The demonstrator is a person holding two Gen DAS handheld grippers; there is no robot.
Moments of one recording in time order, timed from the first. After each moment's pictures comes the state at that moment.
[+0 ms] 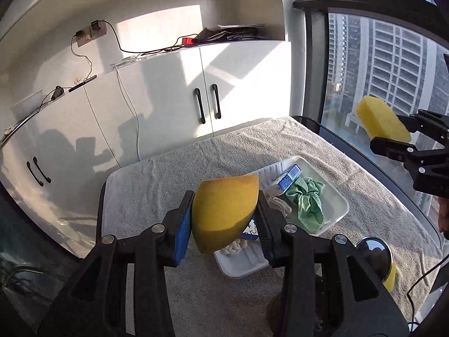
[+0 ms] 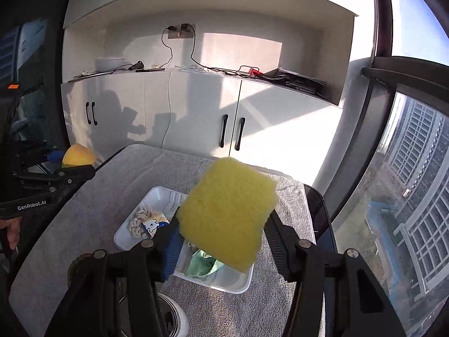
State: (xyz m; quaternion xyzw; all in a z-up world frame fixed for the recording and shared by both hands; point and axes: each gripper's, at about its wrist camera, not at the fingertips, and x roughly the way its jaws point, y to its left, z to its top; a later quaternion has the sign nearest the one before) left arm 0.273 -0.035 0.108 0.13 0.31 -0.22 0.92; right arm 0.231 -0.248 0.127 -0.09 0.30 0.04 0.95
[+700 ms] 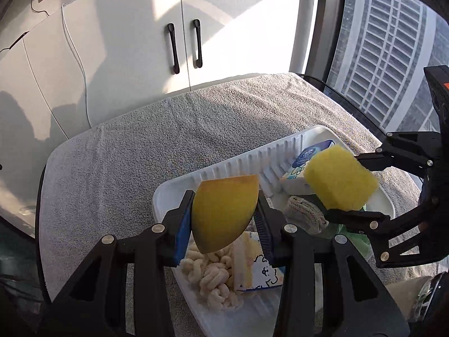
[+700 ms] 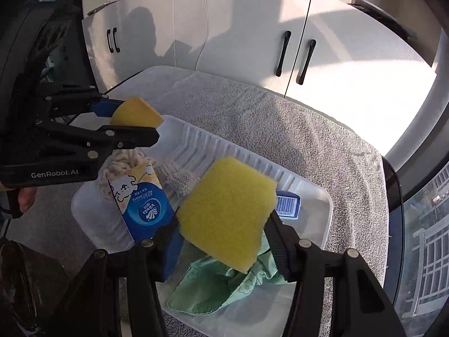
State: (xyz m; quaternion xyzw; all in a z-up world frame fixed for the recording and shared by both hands) left arm 0.394 -0.082 -0.003 0.12 0.41 -0.26 0.87; right arm 0.366 -0.231 -0.018 -0.13 0.45 0.17 0.87
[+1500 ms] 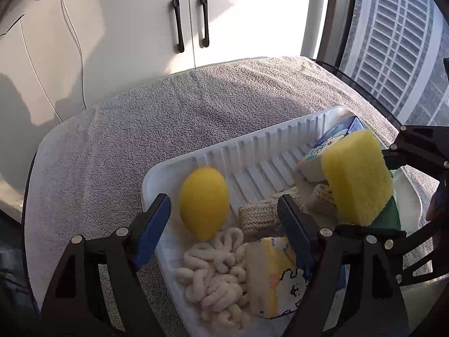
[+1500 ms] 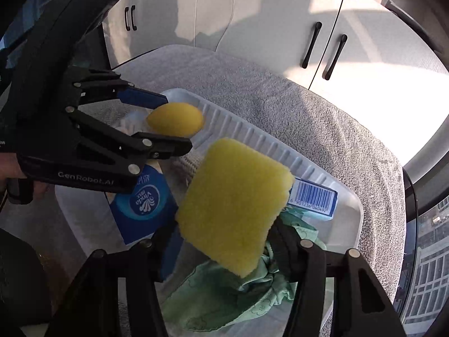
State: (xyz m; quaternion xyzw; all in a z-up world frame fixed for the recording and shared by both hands) left arm 0.406 -0.082 -0.046 0.12 0.42 -0.24 0.87; right arm 0.371 -0.220 -0.049 -0.17 0.46 0.20 0.85
